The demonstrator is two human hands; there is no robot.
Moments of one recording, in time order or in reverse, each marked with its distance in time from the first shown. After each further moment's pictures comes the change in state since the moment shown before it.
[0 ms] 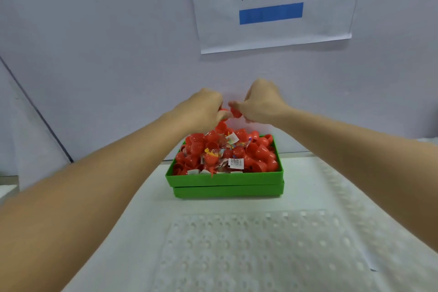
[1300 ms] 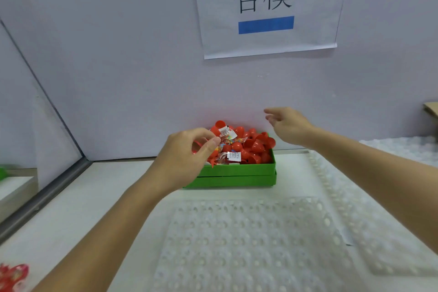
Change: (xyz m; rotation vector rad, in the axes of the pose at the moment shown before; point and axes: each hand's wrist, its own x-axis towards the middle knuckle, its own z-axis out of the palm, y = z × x) left_hand -0.134 0.025 0.009 -0.555 0.229 -0.125; right_hand -0.044 0.068 -0.023 0.049 -0.180 0.004
